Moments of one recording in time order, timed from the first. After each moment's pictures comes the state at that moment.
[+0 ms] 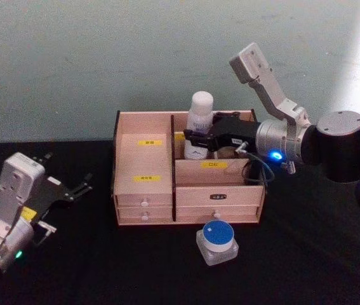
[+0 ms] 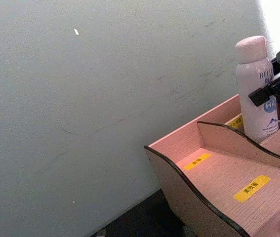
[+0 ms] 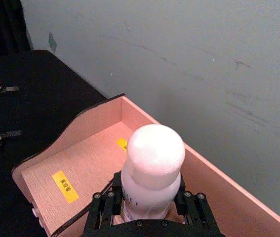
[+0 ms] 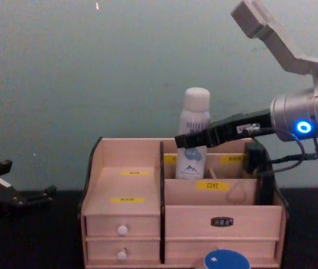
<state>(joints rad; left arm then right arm) -0.20 0.60 0.45 -1.41 -0.25 -0.12 0.03 0.76 0.28 -0.58 -1.09 0.30 0.34 0.53</state>
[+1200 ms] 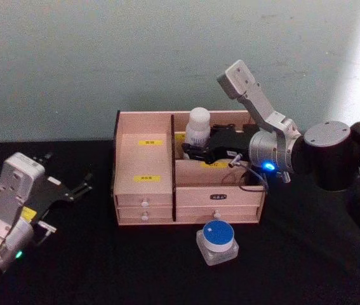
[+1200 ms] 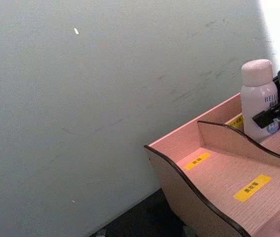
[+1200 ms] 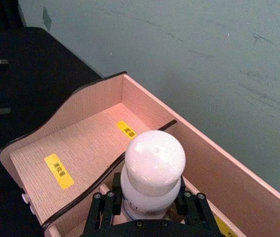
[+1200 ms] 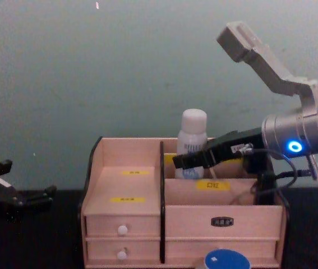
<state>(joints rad) -0.20 0.60 0.45 -1.41 -0.25 -0.12 0.03 0.75 0.25 -0.59 -1.03 0.23 0.32 0.53</state>
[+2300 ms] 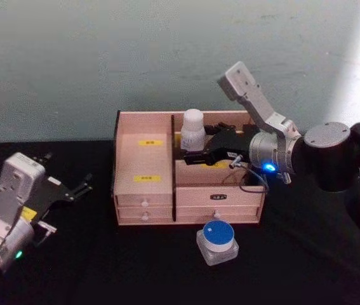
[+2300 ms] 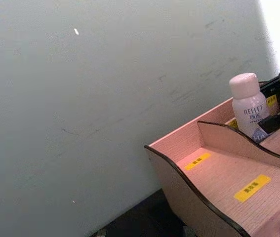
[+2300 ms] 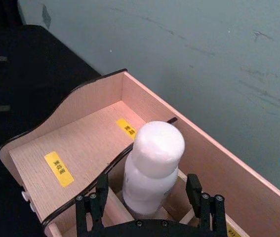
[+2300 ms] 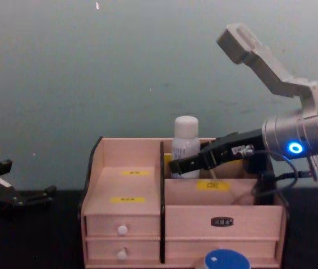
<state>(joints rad) -0.20 0.60 0.45 -1.41 -0.25 -0.12 0.03 0.75 0.25 -0.59 -1.03 0.22 0.33 0.53</state>
